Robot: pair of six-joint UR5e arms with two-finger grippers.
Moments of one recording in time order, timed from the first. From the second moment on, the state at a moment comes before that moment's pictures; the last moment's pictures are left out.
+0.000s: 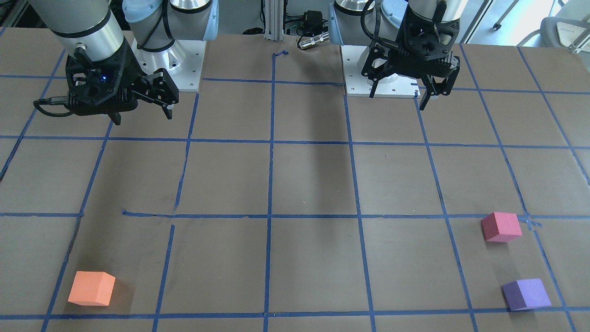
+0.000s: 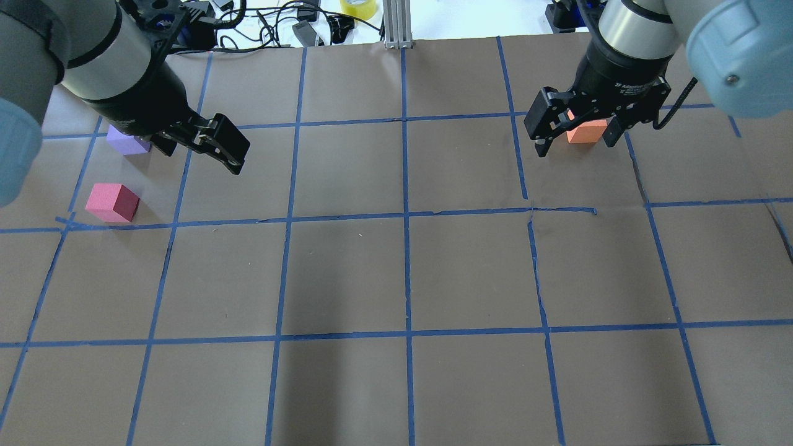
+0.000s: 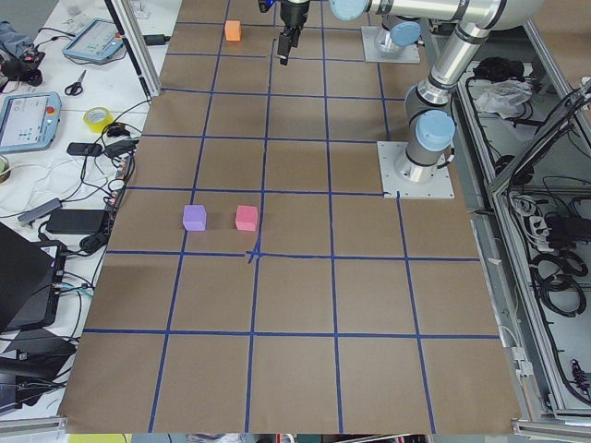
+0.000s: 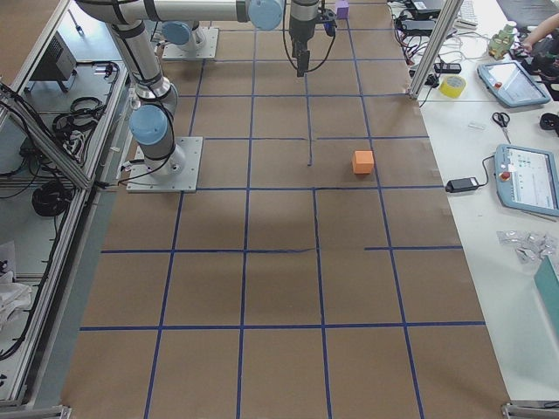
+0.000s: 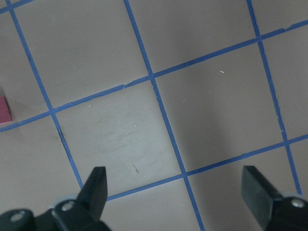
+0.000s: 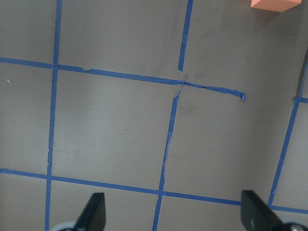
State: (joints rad) left arm -1.59 -1.45 -1.64 -1.52 1.57 0.29; right arm 1.58 -1.56 1.57 -1.55 -1.55 -0.14
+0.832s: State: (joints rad) left arm -1.59 -1.45 -1.64 -1.52 1.57 0.29; right arm 1.58 -1.56 1.57 -1.54 -1.57 -0.14
